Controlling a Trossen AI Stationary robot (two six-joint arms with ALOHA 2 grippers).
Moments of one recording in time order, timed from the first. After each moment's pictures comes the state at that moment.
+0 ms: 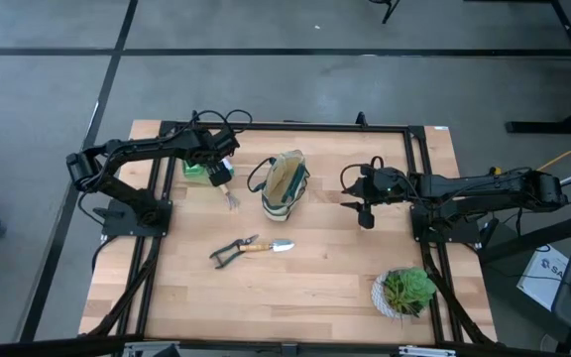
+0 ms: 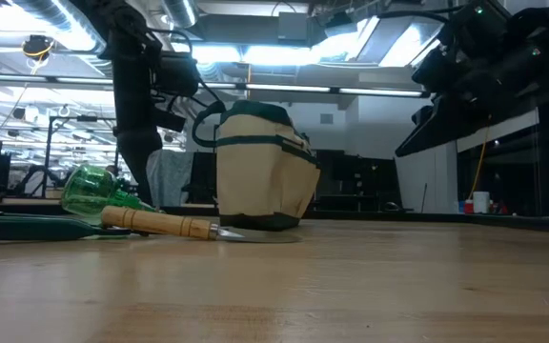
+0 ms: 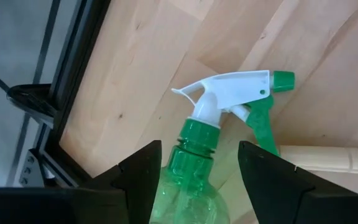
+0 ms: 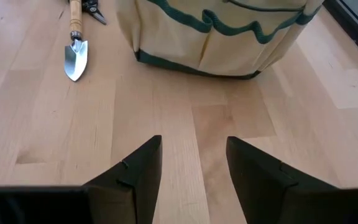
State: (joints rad) left arm 0.57 1.41 0.87 -0.79 -0.40 0.07; right arm -0.13 0.97 0.40 -0.06 -0.01 -0.05
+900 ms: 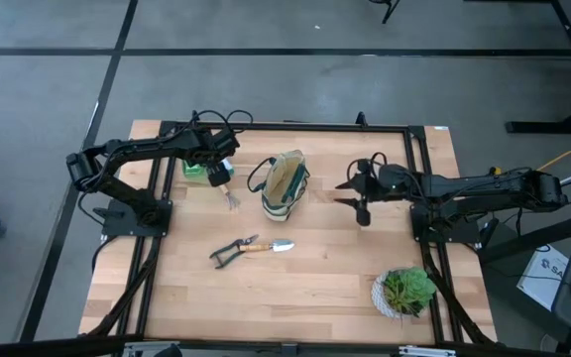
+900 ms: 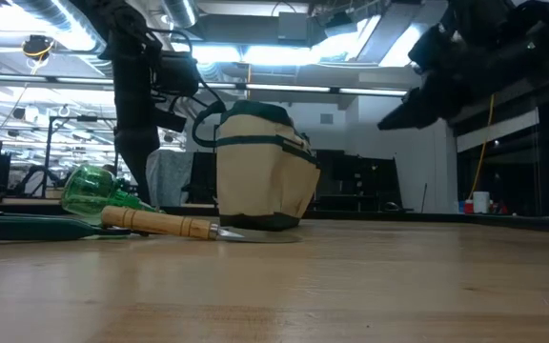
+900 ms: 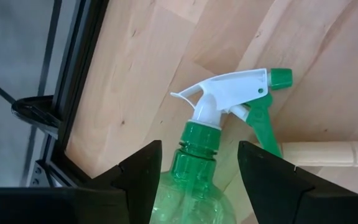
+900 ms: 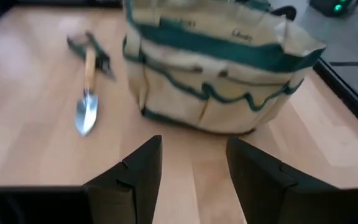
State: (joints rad) left arm 0.57 1.41 0.87 -0.78 -0.39 0.14; right arm -0.13 0.97 0.40 0.12 -0.04 -0.06
